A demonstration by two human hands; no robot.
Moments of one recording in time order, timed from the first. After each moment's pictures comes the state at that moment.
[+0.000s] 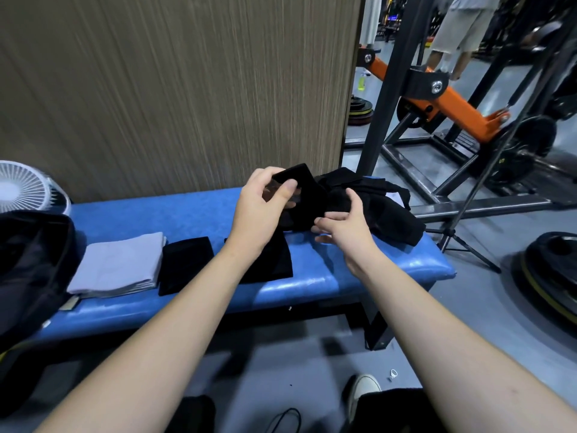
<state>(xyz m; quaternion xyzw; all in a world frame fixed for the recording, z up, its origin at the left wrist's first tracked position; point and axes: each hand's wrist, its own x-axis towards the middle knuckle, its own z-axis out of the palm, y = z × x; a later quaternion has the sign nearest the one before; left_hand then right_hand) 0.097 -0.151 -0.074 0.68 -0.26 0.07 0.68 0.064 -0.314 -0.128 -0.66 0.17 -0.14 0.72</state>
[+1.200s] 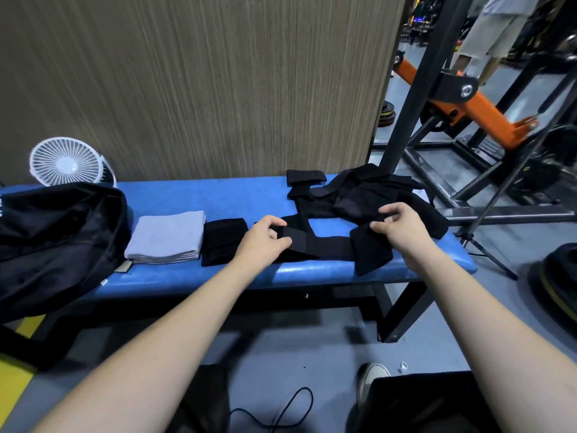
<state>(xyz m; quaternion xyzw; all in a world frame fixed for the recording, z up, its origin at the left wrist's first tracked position) 0.080 -0.071 -0.141 0.87 -0.09 -0.07 0.48 0.035 -0.348 -0.127 -0.80 0.21 -0.13 0.55</state>
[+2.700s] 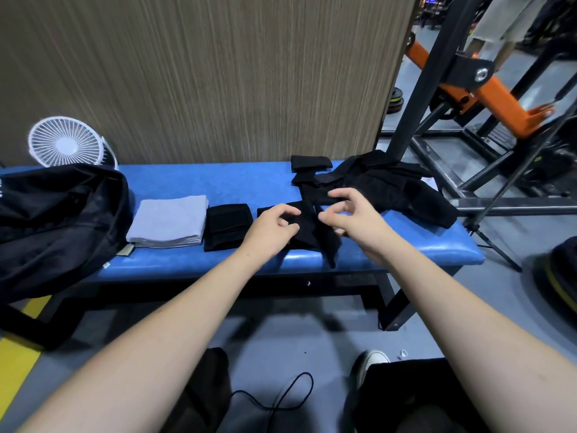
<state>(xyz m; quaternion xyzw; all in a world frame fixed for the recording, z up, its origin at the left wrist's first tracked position) 0.080 -0.078 -0.146 0.86 -0.10 -0.08 0.49 0.033 -0.267 -0.117 -0.76 0.06 -0.01 0.65</state>
